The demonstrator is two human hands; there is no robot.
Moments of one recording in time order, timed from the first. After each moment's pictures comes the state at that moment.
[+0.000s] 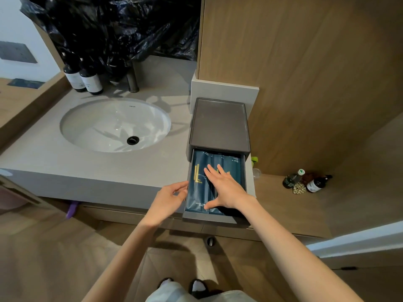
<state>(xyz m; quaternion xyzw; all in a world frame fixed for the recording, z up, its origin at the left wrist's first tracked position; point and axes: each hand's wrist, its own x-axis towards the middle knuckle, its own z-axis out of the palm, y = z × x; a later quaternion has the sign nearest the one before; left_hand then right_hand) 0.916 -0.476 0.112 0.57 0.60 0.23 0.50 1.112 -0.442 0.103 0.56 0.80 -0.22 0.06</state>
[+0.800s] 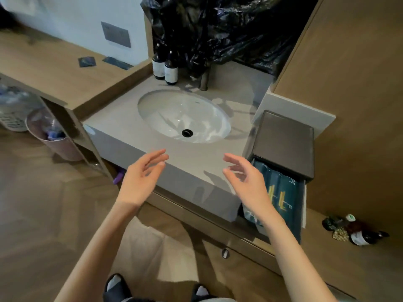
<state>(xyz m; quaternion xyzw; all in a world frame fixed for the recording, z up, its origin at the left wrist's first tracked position) 0.763 -0.540 0.179 0.45 0.66 0.48 0.36 0.997 -0.470 0.172 0.51 0.70 -0.39 -0.31</state>
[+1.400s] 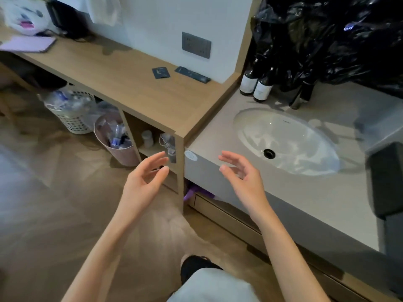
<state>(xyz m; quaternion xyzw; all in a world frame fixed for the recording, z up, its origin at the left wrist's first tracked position) 0.406 -0.554 0.169 0.39 0.68 0.52 0.34 0.608 -0.459 0.165 0.47 0.62 -0.52 -0.35</state>
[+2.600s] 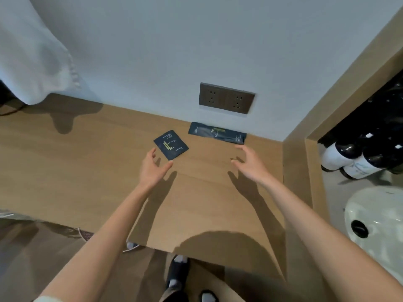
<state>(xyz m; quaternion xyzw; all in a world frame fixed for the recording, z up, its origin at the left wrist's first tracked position) -0.010 0.015 0.052 0.43 0.74 0.33 0.40 0.261 0.049 0.073 0.66 0.65 -0.34 -0.15</state>
